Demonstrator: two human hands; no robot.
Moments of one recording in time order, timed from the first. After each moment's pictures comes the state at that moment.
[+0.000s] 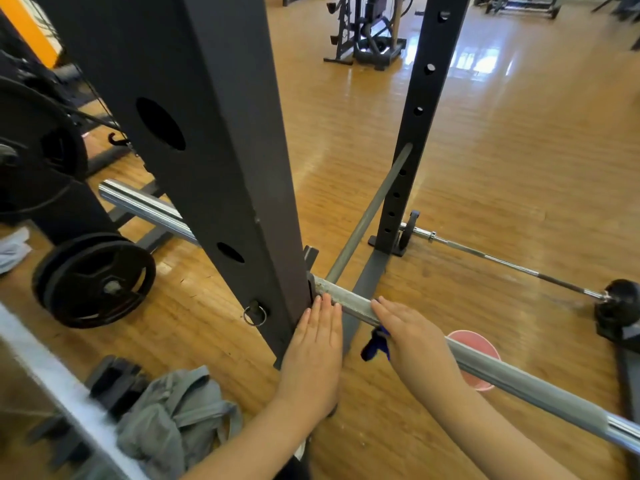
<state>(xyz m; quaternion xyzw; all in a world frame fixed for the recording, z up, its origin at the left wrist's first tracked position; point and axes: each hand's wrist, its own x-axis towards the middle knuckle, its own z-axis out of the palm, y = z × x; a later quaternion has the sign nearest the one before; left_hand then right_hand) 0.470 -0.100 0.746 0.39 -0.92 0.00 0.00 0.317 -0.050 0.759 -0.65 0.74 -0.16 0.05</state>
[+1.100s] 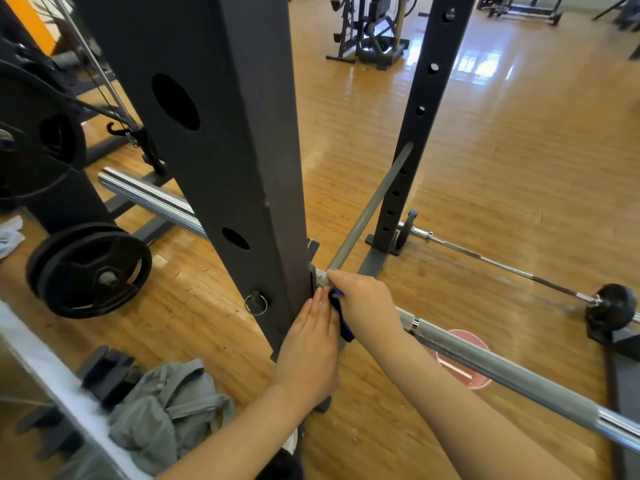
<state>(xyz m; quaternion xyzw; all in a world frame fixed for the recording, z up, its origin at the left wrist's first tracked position) 0.470 -0.104 0.755 0.37 -0.93 0.05 -0.03 0.349 -0.101 0.783 -0.65 0.73 -0.20 0.10</state>
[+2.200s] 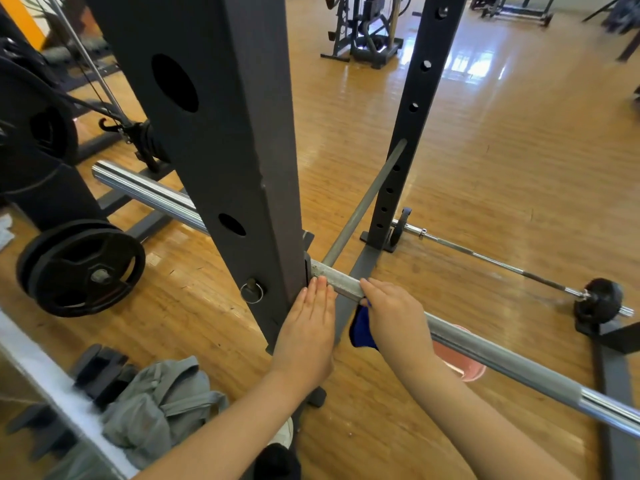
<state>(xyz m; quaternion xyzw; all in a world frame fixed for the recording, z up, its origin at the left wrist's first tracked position) 0.474 -0.100 0.744 0.37 -0.92 0.08 -0.05 0.336 -0.059 0.758 -0.62 0.76 -0.20 -0.04</state>
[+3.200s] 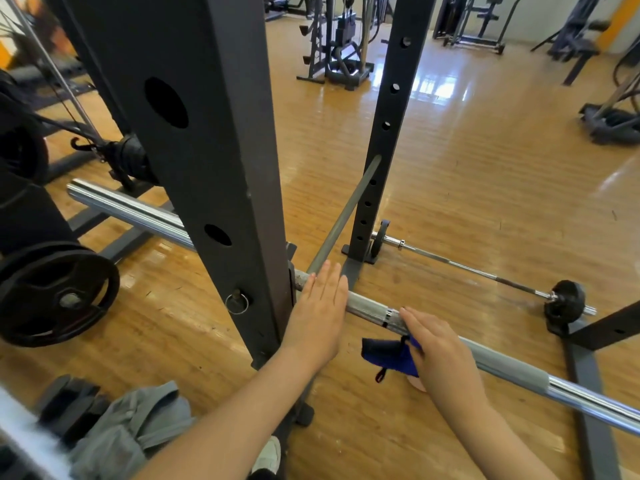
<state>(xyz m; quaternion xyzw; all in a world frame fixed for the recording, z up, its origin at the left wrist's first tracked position) 0.435 -0.119 0.755 0.33 -0.94 0.04 0.01 0.295 0.020 0.749 -0.58 0.79 -0.20 -0.09</state>
